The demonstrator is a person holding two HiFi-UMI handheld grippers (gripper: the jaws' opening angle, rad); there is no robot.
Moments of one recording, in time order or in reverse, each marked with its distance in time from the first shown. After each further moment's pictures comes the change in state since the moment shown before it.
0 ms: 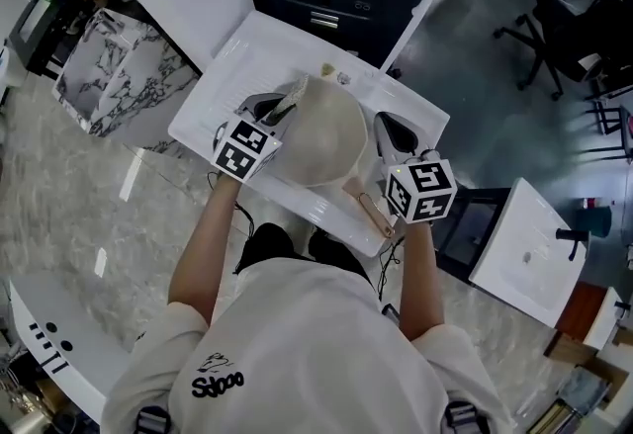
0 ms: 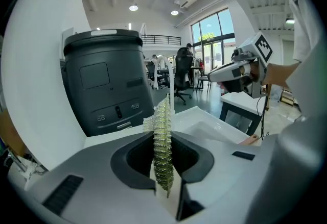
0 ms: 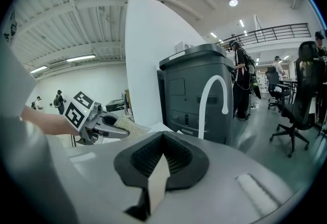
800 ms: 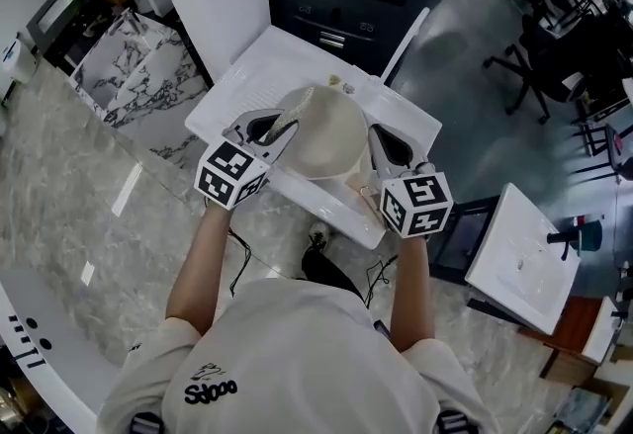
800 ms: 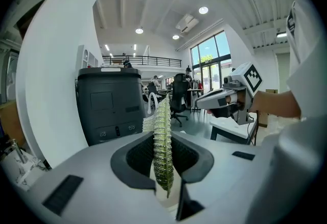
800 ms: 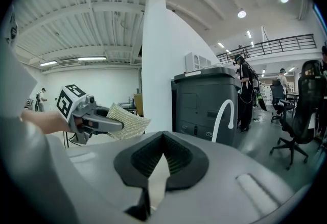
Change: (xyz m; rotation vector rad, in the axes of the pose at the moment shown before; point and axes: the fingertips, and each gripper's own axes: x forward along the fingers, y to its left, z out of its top) left arm -0.131 -0.055 0.045 -0.053 -0.248 -0.010; right arm -0.066 0.080 0.035 -0.085 -0.077 0.035
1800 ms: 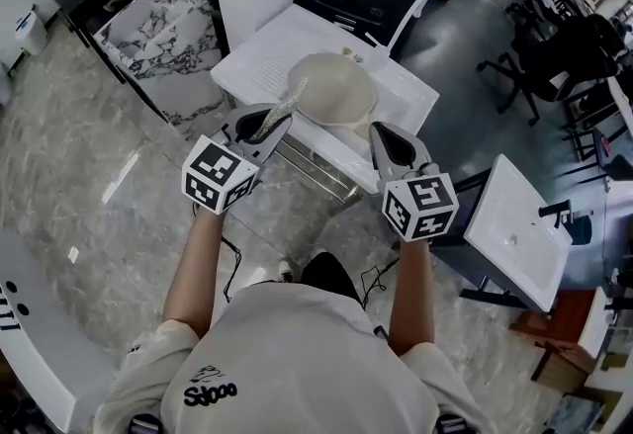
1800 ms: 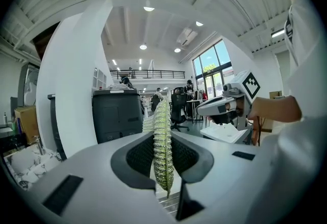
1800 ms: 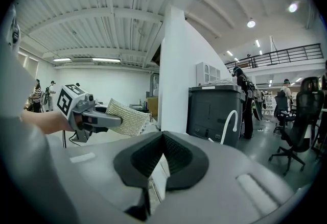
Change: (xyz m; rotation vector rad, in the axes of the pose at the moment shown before) left arm -0.169 -0.109 -0.001 -0.001 -0.153 0.091; right arm -0.137 0.130 0.003 -0.090 -0.056 0.060
